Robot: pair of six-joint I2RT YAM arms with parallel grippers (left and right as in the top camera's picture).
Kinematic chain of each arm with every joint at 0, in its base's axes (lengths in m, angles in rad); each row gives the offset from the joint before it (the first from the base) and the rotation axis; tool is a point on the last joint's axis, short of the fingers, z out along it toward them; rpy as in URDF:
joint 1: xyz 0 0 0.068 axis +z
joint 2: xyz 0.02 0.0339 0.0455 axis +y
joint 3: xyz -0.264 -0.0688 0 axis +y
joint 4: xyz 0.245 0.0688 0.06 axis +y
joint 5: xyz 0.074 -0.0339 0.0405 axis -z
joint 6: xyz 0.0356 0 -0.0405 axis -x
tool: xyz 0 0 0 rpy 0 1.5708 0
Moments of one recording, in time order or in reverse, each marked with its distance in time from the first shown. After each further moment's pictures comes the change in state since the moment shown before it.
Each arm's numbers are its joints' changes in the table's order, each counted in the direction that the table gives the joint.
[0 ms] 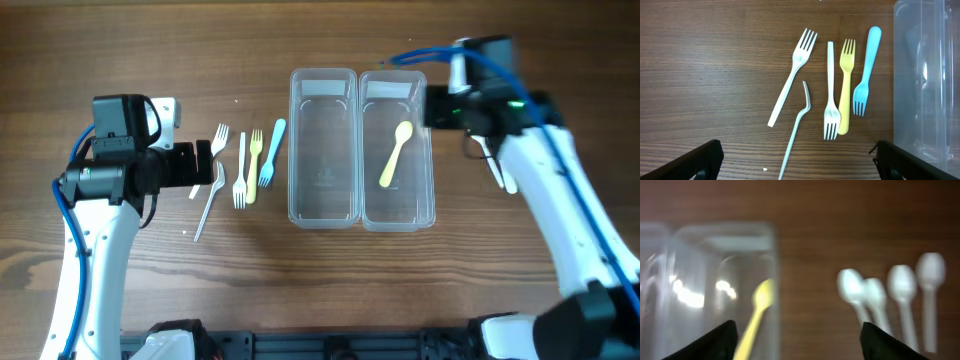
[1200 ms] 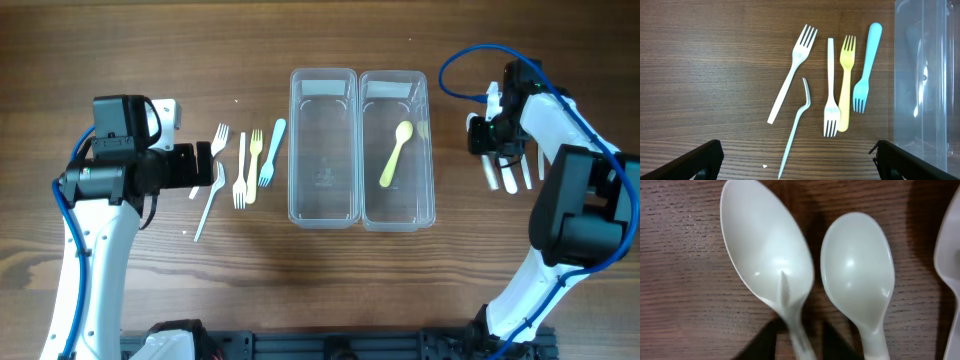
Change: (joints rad) left arm 0.000 0.000 -0.002 0.015 0.000 0.000; right arm -0.273 0.506 -0.005 -0.004 -0.122 0.163
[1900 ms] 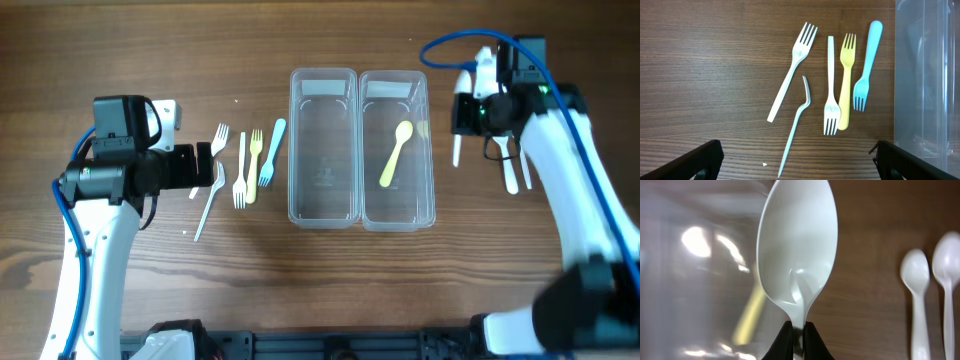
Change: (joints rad) left arm 0.000 0.000 0.000 0.007 0.000 0.000; right arm 0.192 -0.446 -0.003 0.081 -0.126 -0.092
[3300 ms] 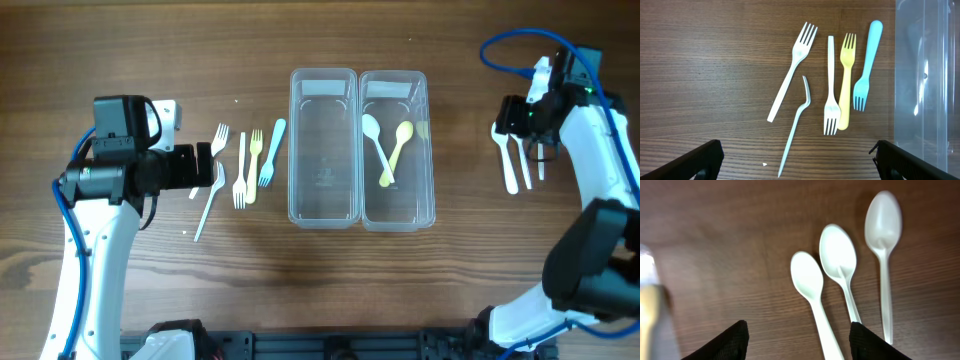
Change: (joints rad) left arm 0.000 0.001 0.000 0.000 0.000 0.000; right arm -0.282 0.206 0.024 -0.110 0.110 0.088
